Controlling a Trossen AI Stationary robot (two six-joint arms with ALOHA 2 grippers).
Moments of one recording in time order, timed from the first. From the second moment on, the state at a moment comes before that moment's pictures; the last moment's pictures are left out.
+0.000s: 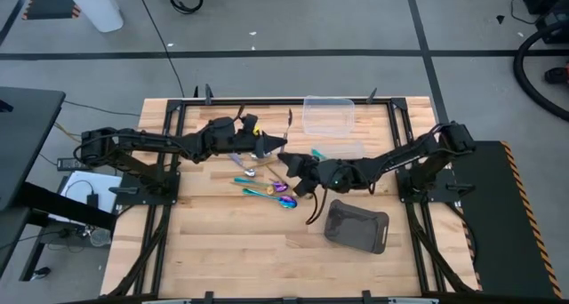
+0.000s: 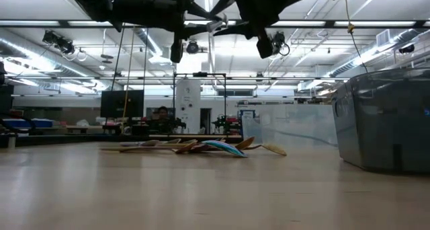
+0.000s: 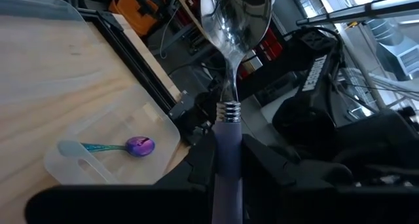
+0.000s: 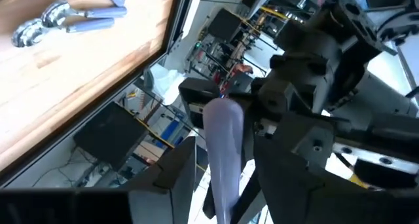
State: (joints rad) left arm 0.20 1.39 0.76 0.59 0.07 -0.93; right arm 0.18 1.62 0.98 0.44 0.72 -1.98
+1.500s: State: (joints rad) left arm 0.31 1.30 0.76 0.46 0.18 -0.52; right arm 0.19 1.62 0.98 0.35 0.81 -1.70
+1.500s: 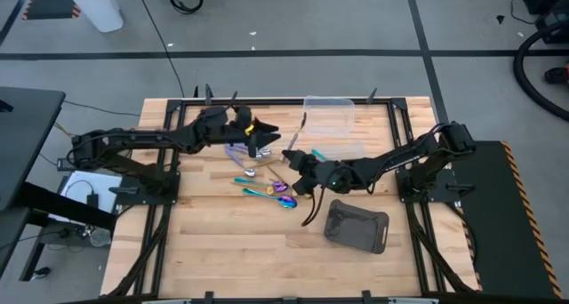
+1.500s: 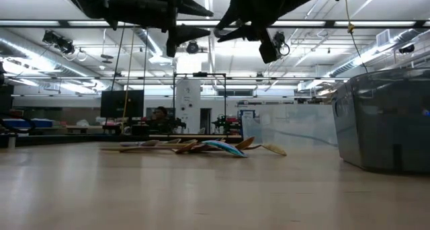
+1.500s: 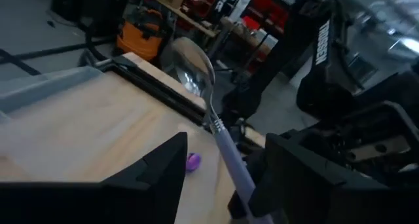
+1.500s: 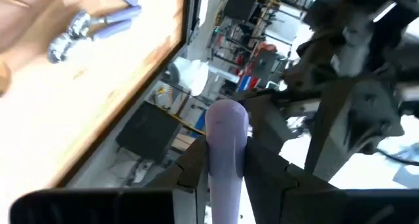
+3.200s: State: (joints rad) left arm -0.14 1.27 0.76 -0.08 -0.27 -0.36; right arm -0.30 1.49 0.98 -0.21 0.36 -0.84
